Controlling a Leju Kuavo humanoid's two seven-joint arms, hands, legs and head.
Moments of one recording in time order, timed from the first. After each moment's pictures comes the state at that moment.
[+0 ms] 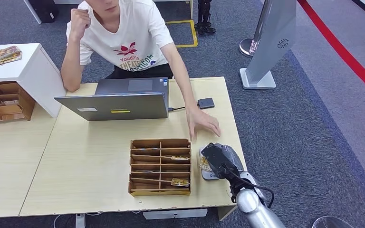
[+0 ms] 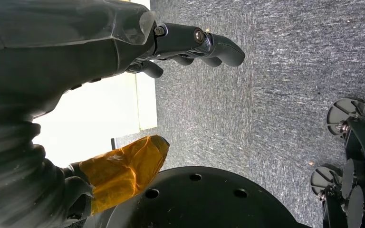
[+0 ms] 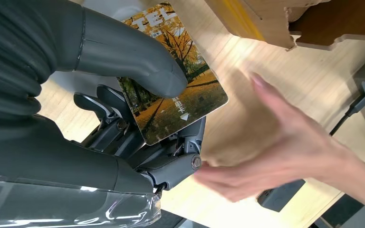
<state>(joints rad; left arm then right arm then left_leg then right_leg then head) -0.11 0.01 -1.38 -0.14 1.52 0.40 0.21 -0.24 -0.03 0.44 -1.12 0.42 -0.17 0.02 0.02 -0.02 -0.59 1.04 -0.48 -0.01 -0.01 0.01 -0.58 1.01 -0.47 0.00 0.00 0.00</state>
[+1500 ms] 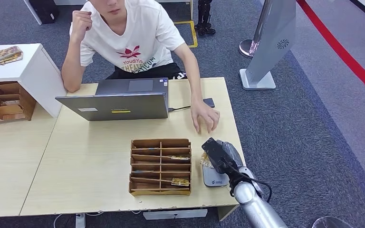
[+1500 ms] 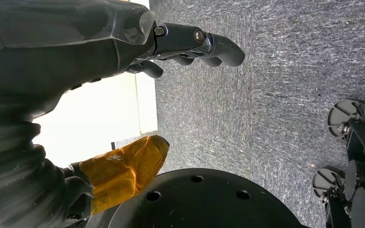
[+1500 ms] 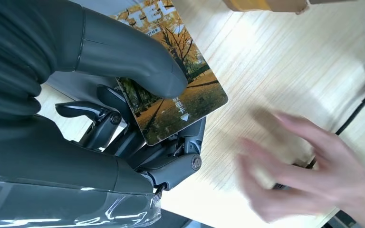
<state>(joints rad) -0.11 0.01 -1.40 -0.14 1.52 0.40 0.21 -0.31 0.00 0.39 -0.96 0.42 -0.16 -0.01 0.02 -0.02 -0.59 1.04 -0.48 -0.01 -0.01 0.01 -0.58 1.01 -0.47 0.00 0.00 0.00</state>
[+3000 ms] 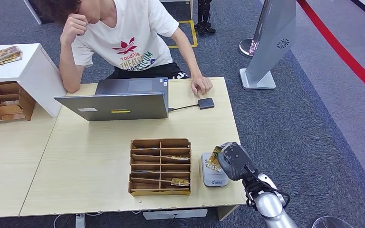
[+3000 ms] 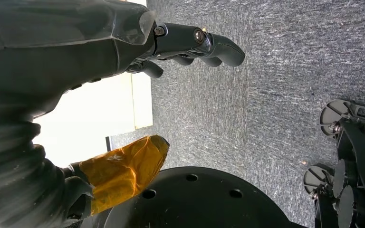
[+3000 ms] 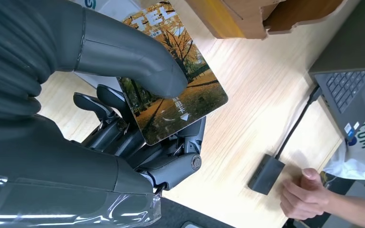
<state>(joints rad) -0.10 0.01 -1.37 -0.14 1.52 0.41 0.19 -0.14 -0.10 0.34 -1.32 0.24 -0.03 -0.01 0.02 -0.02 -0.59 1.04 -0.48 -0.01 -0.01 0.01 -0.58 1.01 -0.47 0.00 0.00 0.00</state>
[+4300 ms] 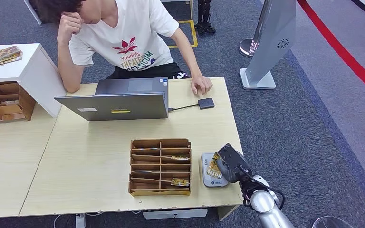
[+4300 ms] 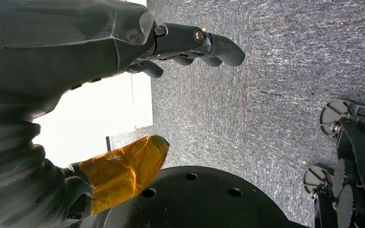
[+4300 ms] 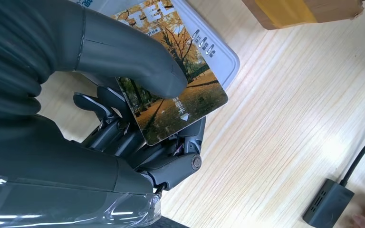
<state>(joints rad) -0.11 0.01 -1.37 -0.14 1.52 0.41 0.19 -0.20 -0.08 0.35 -1.12 0.27 -0.04 0.00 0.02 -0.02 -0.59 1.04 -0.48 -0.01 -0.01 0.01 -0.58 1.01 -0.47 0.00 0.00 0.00</state>
